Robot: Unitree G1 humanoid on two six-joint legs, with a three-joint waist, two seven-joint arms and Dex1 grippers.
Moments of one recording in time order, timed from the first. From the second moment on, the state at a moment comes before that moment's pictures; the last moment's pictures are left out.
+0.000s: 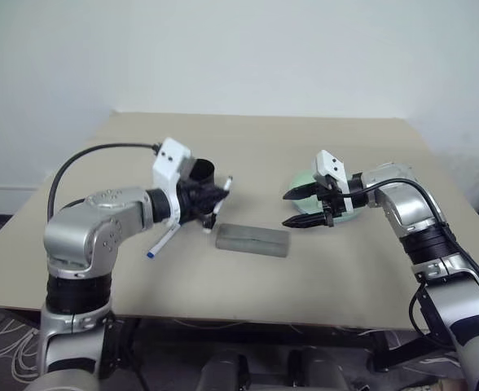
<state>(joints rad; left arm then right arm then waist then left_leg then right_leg) -0.67 0.50 0.18 -0.21 -0.57 1.11 -0.62 -0.86 -0.50 0.27 0.38 0.18 0.39 1.37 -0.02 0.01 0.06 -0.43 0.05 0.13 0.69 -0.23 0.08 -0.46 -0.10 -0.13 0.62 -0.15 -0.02</state>
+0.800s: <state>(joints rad) -0.84 0.32 0.19 0.58 -0.23 0.08 -0.41 -0.87 -0.49 0.22 0.36 0.23 0.44 1.35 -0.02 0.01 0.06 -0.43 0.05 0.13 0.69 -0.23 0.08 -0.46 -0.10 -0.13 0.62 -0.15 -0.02</state>
